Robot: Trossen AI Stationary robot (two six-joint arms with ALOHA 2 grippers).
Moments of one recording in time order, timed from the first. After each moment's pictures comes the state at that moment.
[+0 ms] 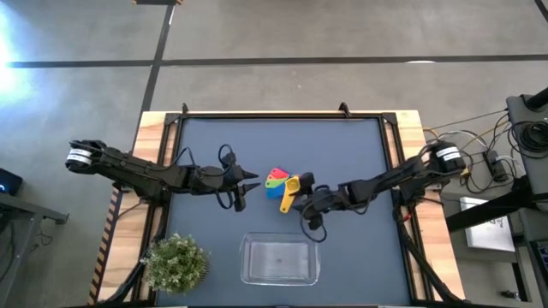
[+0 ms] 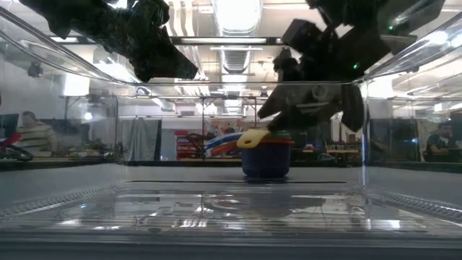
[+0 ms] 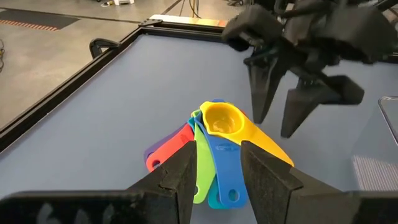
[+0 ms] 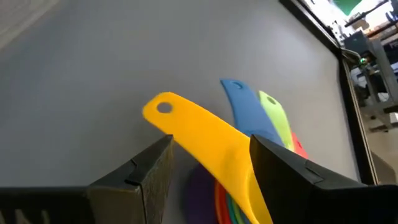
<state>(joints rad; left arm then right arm) -0.11 1.23 0.60 0.22 -0.36 -0.17 0.21 1.60 0.75 0.23 0.32 -0.47</state>
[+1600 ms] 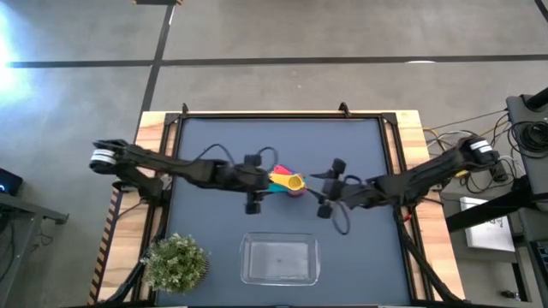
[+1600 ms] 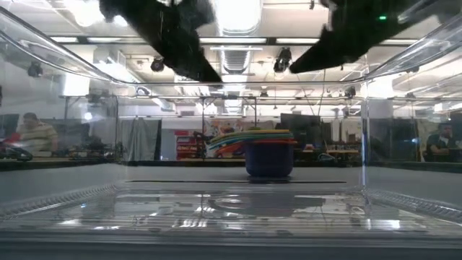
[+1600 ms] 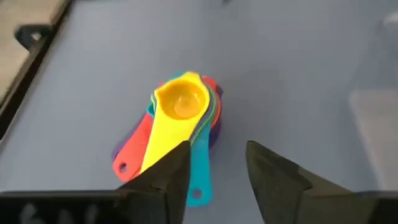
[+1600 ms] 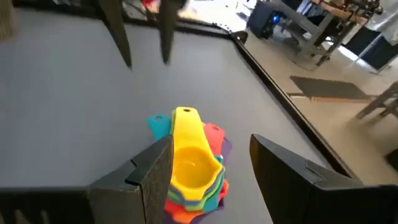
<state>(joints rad) -0.07 1.50 0.97 -0.16 -0.17 0.06 0.28 1.26 0.64 0.16 0.65 0.00</state>
